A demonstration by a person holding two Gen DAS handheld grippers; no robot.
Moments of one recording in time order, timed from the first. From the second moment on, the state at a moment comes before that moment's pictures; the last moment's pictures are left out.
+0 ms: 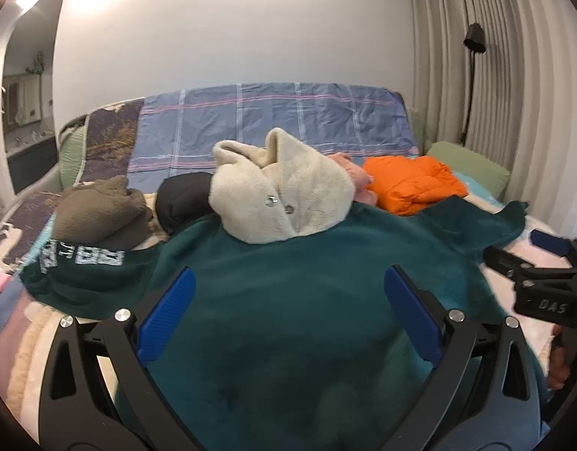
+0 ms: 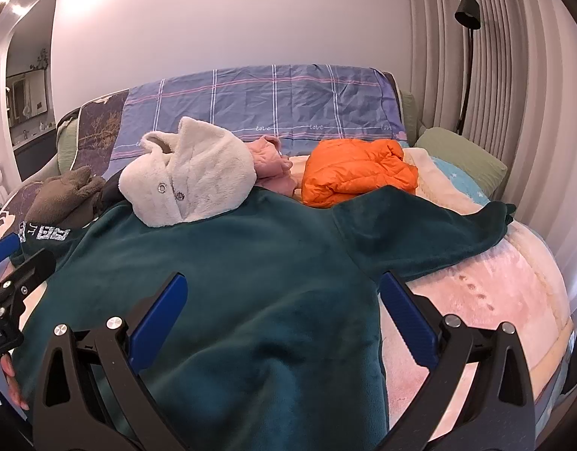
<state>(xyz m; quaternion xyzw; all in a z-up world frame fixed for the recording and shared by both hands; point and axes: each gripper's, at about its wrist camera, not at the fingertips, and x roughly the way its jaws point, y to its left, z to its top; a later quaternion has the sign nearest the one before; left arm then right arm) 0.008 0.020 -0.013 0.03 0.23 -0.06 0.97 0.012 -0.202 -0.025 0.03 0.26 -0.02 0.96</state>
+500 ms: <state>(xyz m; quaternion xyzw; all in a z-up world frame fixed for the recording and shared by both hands) 0.011 0.013 -0.020 0.07 0.27 -0.05 0.96 0.011 -0.200 -0.026 0.03 0.26 -0.02 0.96</state>
